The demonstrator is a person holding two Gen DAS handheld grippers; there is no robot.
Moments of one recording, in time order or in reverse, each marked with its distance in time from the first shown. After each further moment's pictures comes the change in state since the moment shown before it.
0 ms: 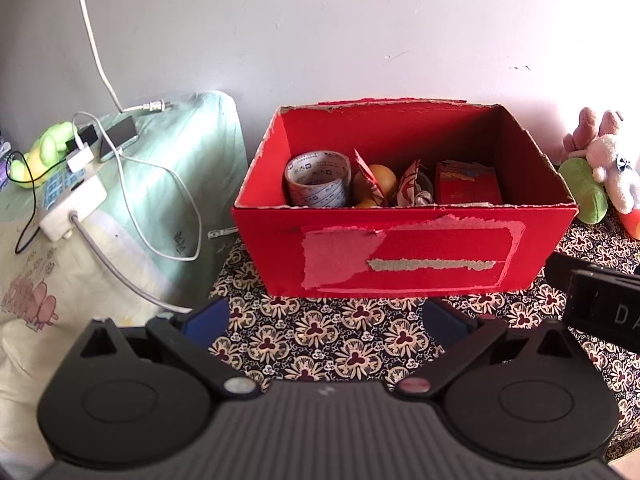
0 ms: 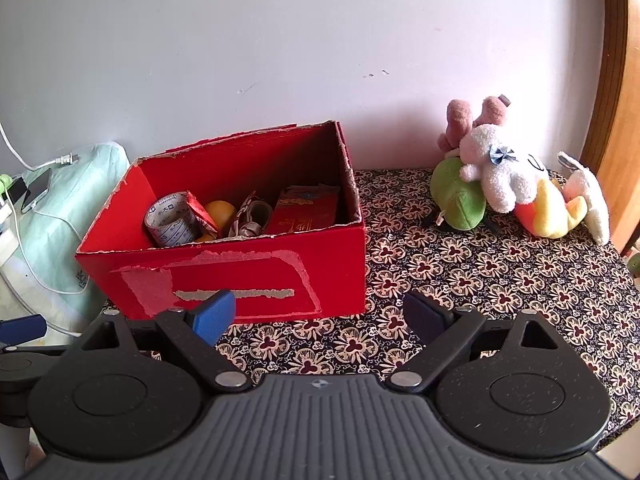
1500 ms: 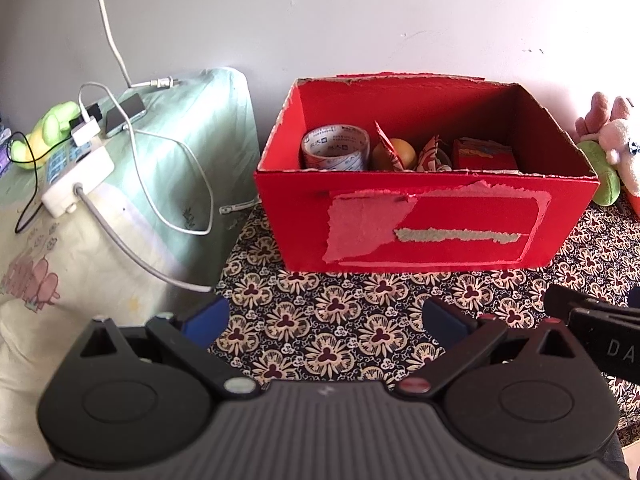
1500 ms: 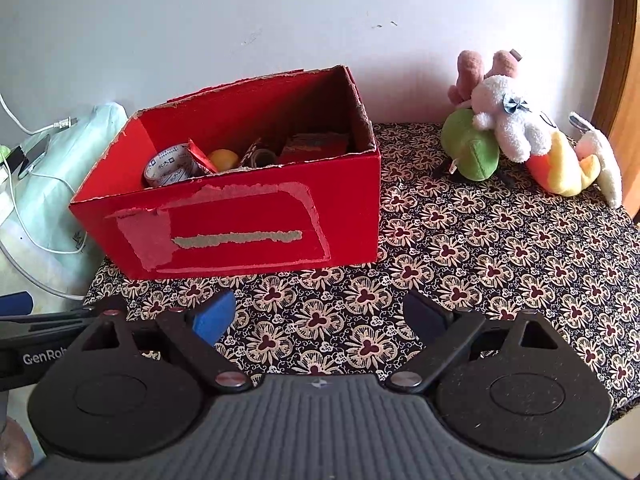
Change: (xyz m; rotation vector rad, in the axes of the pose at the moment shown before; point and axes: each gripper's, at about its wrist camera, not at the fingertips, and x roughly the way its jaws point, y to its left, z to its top) left arm 0.013 0.022 -0.015 -0.013 0.046 0.000; right arm 0.018 0.009 -0.027 -0.013 0.098 0.016
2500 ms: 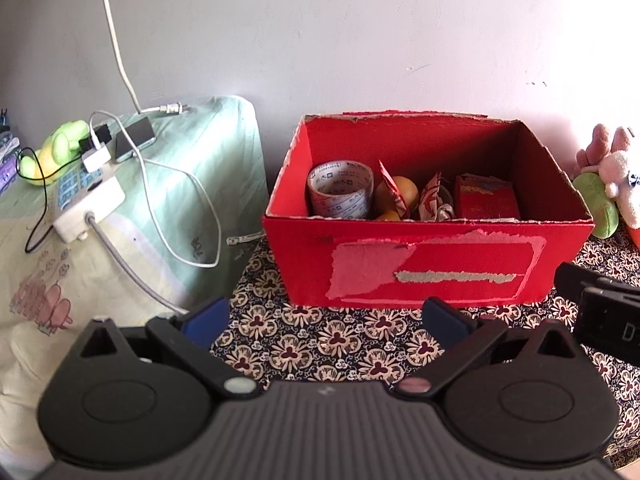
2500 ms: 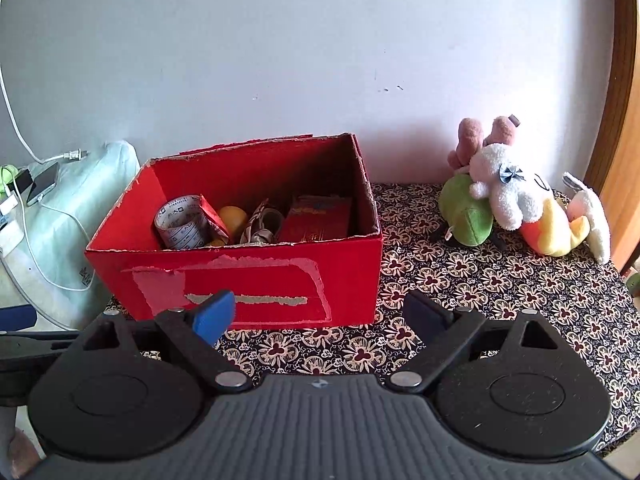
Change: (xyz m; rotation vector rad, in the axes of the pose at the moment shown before) left arm -0.013 0.000 0.017 -0.018 -0.076 0.010; right arm -0.022 0.010 0.026 -0.043 -0.128 -0.014
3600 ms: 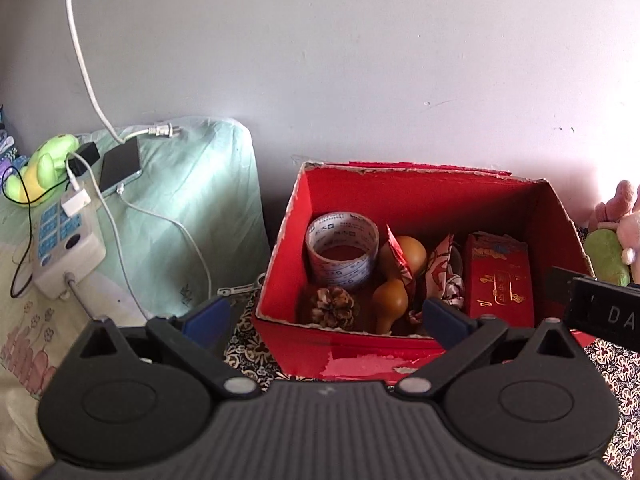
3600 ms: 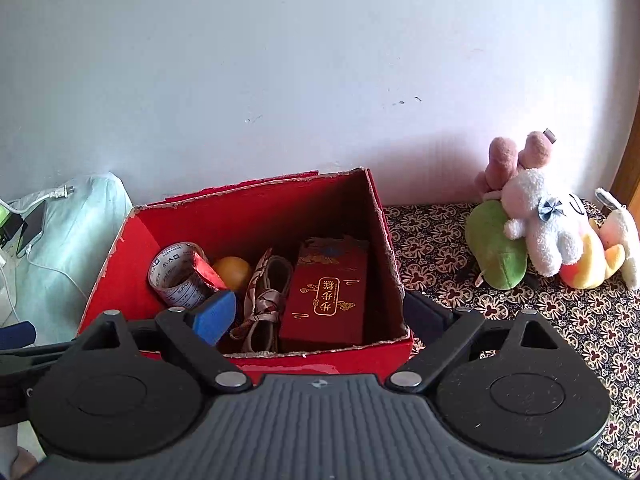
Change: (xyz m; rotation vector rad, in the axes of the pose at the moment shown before) left arm 0.039 0.005 0.073 -0.048 0.023 -0.013; right arm 0.058 0.002 0.074 0.059 0.057 0.038
